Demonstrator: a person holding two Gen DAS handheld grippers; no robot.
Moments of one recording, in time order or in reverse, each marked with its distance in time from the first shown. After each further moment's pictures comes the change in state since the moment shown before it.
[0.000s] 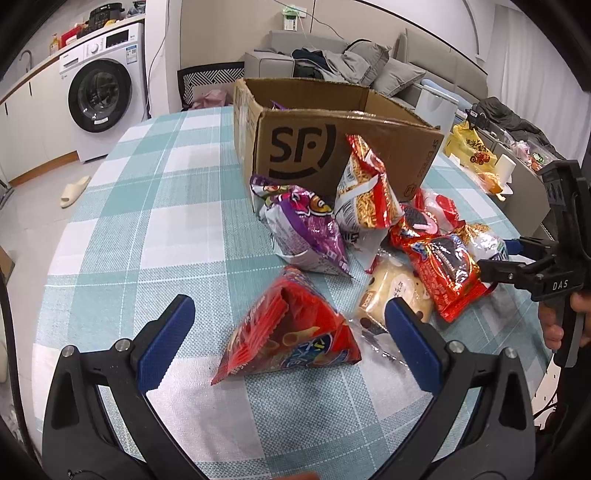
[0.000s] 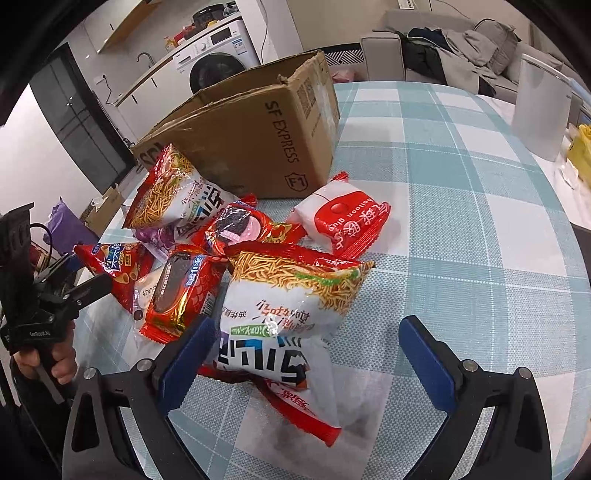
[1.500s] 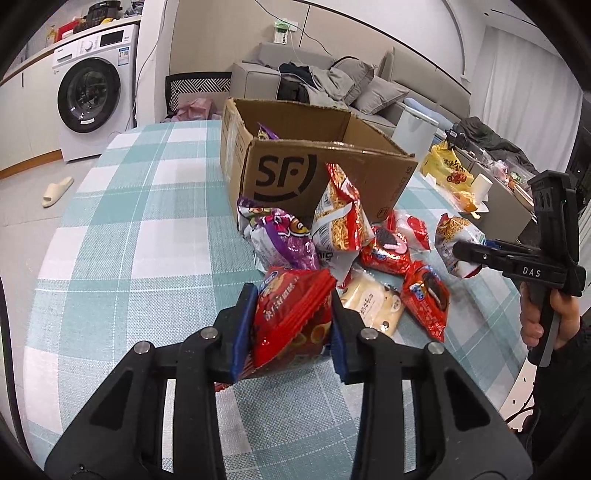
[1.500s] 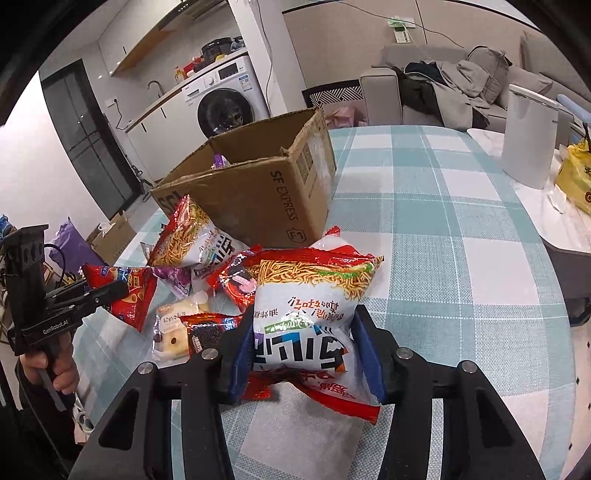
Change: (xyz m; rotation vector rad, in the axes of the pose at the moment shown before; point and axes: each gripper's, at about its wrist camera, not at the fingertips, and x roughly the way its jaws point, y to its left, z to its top) left arm -0.024 0.008 0.002 -0.031 -0.066 -0.106; right arm -0.041 -0.003 0.006 -0.011 -0.164 0.013
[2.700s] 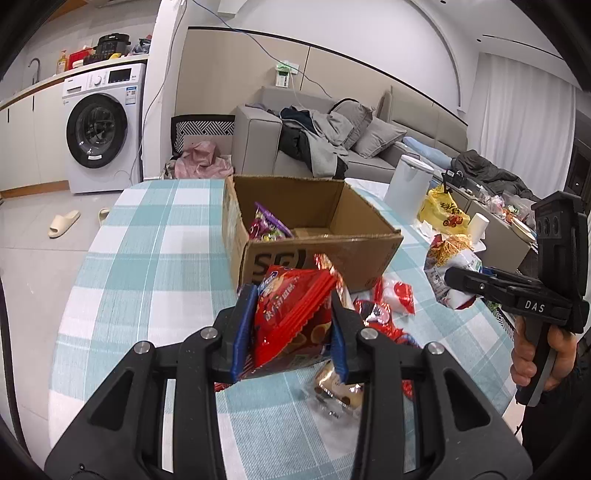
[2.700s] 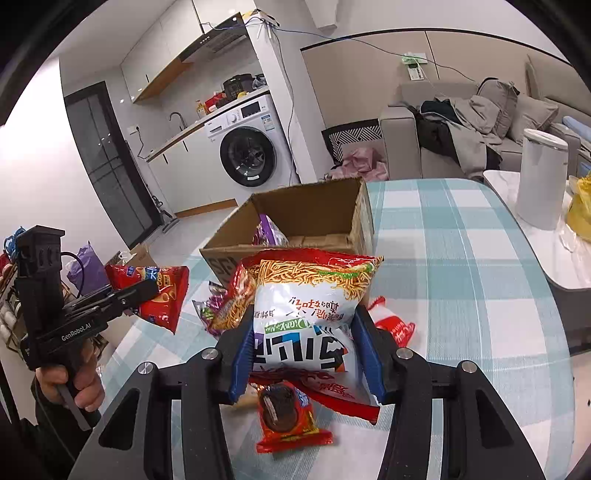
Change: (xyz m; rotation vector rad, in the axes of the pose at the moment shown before) left arm -0.048 -0.019 0.049 0.004 -0.184 0.011; right arm -0.034 0.044 0.035 -0.019 -0.160 0.064
